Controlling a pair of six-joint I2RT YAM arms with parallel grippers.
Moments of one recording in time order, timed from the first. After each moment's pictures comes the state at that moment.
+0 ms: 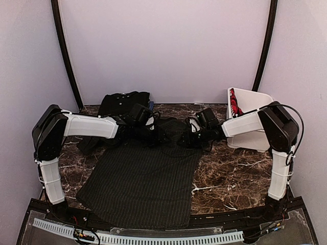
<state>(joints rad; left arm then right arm) -0.76 1.93 1.31 -0.12 0.32 -0.82 0.60 1.99 1.18 -0.03 -0.39 0.49</state>
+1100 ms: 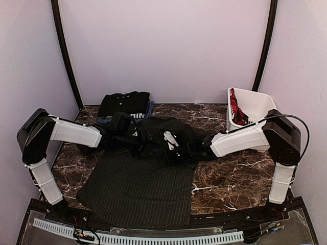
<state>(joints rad) -0.66 1.76 0.97 0.13 0.55 -1.27 0.97 1.89 1.11 0.05 -0.06 0.34</state>
